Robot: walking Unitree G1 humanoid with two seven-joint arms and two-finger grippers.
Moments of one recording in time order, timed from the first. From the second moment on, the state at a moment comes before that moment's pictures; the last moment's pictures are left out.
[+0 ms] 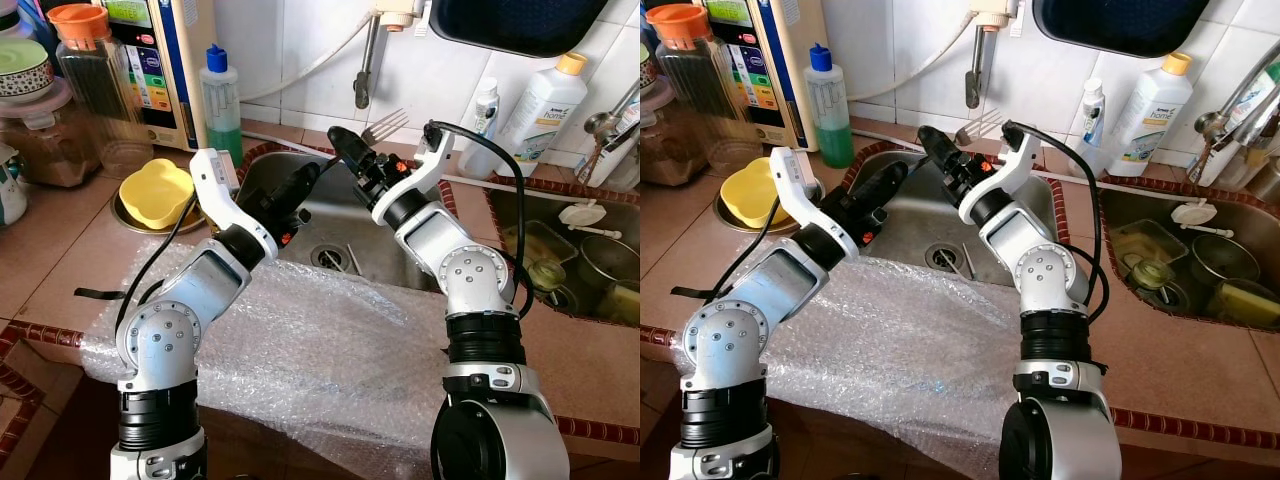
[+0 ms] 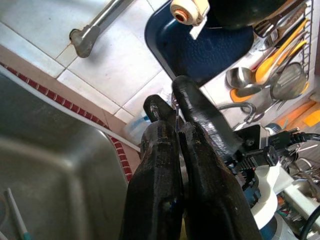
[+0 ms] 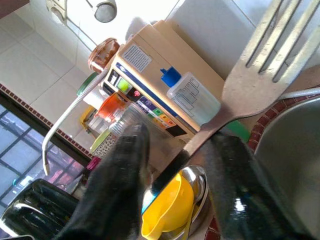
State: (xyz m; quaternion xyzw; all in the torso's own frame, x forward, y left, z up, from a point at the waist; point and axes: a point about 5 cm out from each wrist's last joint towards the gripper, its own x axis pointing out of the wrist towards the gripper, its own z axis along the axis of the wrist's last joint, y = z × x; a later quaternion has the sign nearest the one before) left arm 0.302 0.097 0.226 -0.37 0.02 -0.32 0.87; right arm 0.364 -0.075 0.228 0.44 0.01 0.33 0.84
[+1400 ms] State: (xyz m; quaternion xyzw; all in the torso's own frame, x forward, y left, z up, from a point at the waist) left arm 0.299 0.102 0.207 -0.16 0.06 -0.36 0.92; right arm 0.367 -0.086 0.228 0.41 -0.02 0.30 0.86
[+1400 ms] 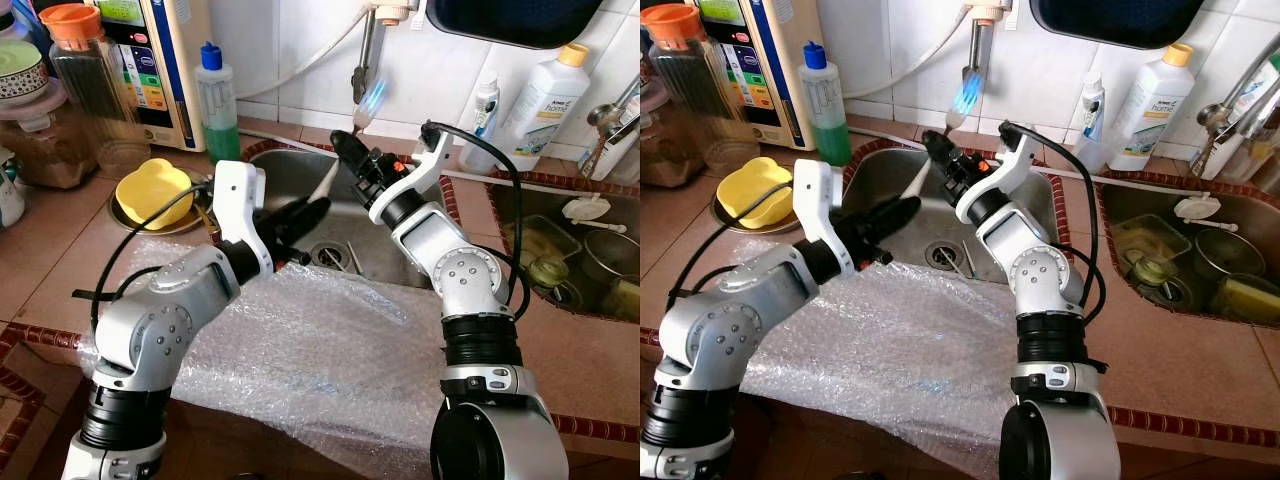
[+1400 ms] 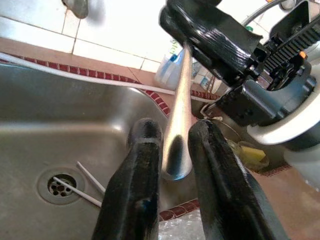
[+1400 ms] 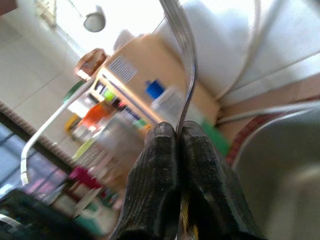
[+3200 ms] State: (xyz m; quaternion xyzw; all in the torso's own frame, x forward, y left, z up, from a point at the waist) left arm 0.303 0.154 0.170 0.04 0.04 -0.28 0.96; right arm 0.391 -0.123 0.139 -0.29 0.09 0.28 0.91
